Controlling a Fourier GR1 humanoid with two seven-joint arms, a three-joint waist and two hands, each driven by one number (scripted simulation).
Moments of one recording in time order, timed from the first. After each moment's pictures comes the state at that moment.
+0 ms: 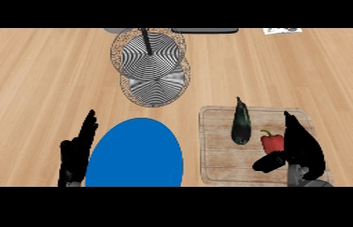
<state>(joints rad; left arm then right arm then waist) 0.08 0.21 -0.18 -1.38 0.07 0.28 -0.01 -0.01 -0.15 0.15 -1.73 0.88 0.19 1.01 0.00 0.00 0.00</state>
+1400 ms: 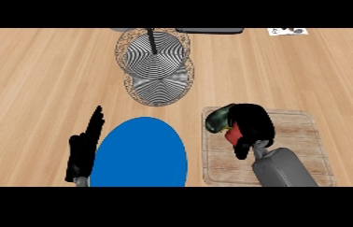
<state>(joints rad) 0.05 0.14 -0.14 -1.38 -0.01 0.24 0.02 -0.27 -0.19 0.37 -1.43 1.00 0.29 0.52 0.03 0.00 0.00</state>
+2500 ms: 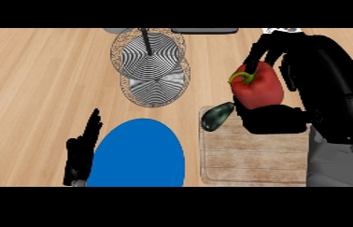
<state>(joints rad) 0.07 0.13 -0.12 -1.39 -0.02 0.23 0.02 -0.66 -0.08 0.09 -2.04 0.75 0.49 0.79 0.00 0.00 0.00</state>
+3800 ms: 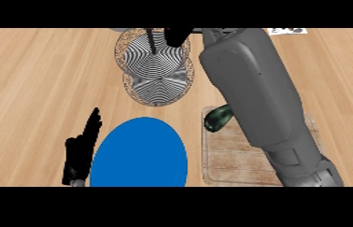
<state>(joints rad) 0.08 0.12 -0.10 -1.41 -0.04 0.20 0.03 -1.20 -0.01 0.05 -1.14 0.81 0.16 0.64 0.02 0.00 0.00</state>
